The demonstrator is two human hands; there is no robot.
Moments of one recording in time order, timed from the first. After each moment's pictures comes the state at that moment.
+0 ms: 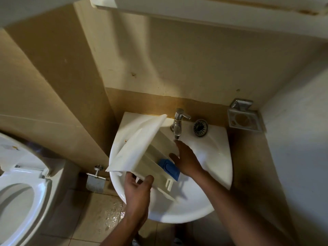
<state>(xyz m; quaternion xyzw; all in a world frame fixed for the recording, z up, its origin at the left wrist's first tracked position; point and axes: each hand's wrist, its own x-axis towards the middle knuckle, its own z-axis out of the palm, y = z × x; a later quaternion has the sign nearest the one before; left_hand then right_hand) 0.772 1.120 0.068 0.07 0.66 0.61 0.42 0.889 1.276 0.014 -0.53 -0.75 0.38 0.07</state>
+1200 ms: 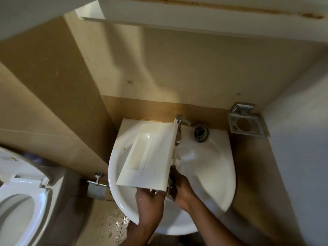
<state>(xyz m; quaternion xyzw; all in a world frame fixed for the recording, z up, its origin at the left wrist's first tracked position) 0.788 1.136 0.048 0.24 0.73 0.54 0.36 0.871 1.221 -0.012 -0.55 -0.19 0.78 0.24</state>
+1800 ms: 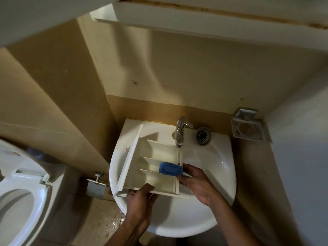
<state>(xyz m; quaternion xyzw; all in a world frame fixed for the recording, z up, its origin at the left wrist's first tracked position) 0.763 1.134 0.025 -0.11 0.54 0.64 0.54 0.925 1.254 0.009 -0.50 -0.40 0.74 0.20</state>
